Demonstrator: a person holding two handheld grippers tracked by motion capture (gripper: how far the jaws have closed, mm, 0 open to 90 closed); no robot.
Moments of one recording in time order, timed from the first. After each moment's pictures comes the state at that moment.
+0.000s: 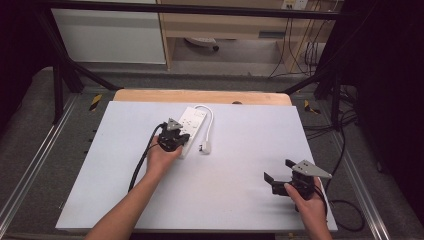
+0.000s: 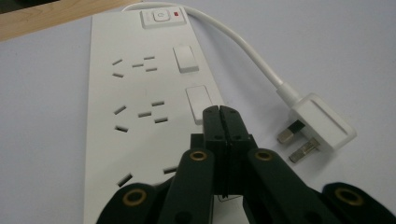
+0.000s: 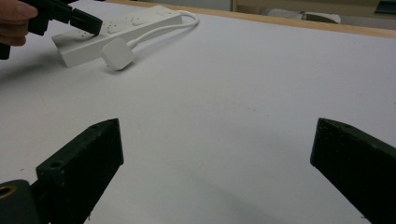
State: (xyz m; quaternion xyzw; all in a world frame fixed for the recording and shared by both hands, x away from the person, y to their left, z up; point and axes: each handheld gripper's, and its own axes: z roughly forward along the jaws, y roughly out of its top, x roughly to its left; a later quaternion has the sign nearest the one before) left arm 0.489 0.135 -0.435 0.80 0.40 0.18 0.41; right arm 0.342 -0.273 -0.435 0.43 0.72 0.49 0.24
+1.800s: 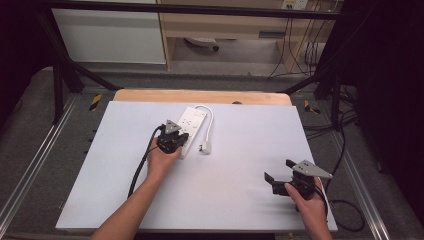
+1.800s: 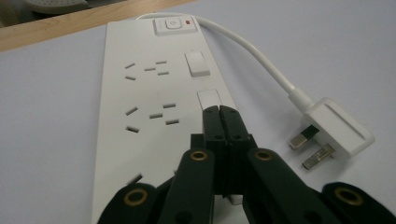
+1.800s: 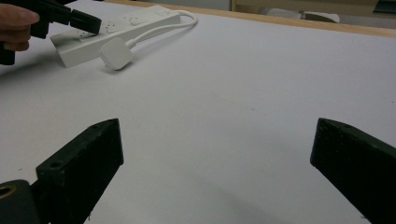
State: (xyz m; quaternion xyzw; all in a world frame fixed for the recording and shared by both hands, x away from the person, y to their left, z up) left arm 0.487 0.140 -0.443 0.78 0.40 0.21 0.43; right arm 0.342 -0.275 -0.435 0.43 0.72 0.48 0.24
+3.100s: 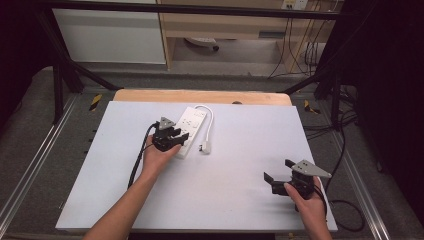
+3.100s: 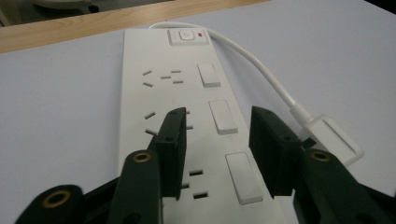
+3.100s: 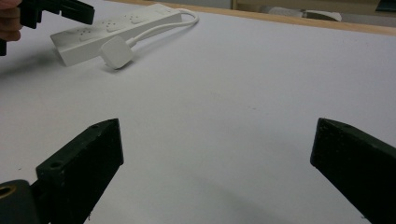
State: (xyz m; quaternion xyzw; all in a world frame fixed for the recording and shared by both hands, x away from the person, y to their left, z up) left arm 0.487 0.151 -0.432 0.76 0.43 0.19 0.45; right arm 0.344 -0.274 -0.436 0.43 0.72 0.48 0.24
